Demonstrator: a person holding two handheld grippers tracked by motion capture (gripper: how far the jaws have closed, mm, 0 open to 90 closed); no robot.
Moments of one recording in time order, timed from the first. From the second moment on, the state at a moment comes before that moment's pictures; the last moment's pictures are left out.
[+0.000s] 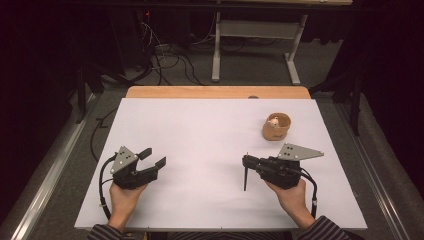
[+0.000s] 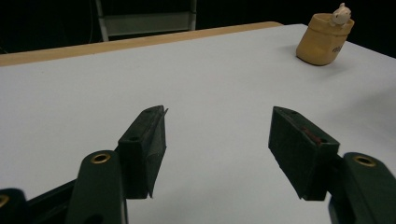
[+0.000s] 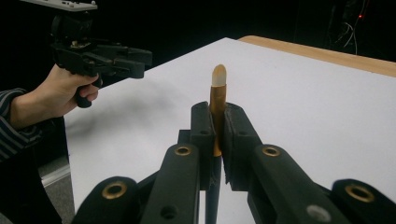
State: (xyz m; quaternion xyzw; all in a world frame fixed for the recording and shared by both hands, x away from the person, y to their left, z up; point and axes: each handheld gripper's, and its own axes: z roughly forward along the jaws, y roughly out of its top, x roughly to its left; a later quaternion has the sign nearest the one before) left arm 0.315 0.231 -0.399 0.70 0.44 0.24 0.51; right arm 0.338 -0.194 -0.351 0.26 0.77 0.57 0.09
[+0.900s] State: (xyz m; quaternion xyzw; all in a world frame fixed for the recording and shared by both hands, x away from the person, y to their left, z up) left arm 0.320 0.240 -0.406 0.69 0.45 0.26 0.50; right arm 0.359 -0.236 -0.323 0.30 0.76 0.56 0.13
